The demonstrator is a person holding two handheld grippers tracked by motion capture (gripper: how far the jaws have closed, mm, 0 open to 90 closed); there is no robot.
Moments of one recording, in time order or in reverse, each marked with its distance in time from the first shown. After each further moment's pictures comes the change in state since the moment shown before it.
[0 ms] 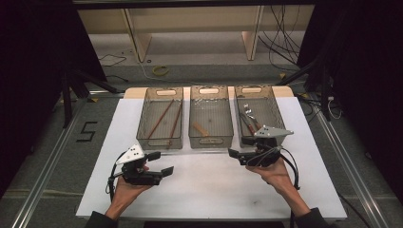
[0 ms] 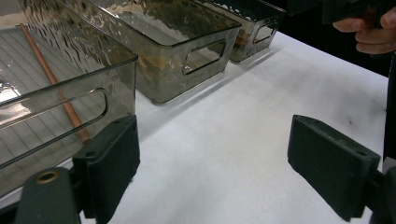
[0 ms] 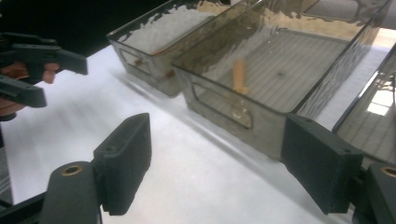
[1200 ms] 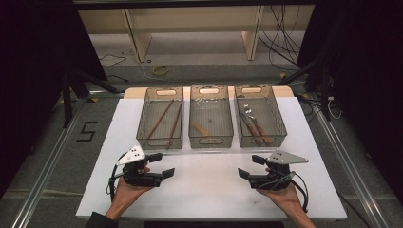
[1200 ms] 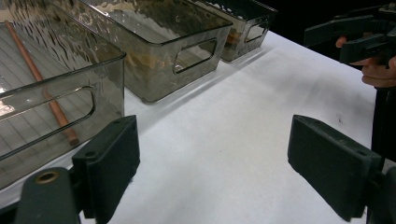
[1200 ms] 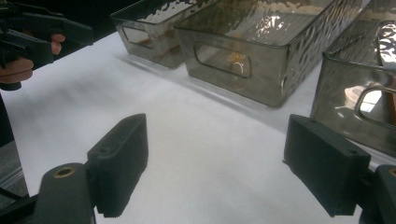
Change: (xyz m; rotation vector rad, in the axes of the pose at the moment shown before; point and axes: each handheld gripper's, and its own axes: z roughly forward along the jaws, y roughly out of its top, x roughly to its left) left arm -0.002 -0.001 0.001 0.004 -0.029 -0.003; right arm 0.010 -0.062 -0.029 -0.052 -0.025 0.008
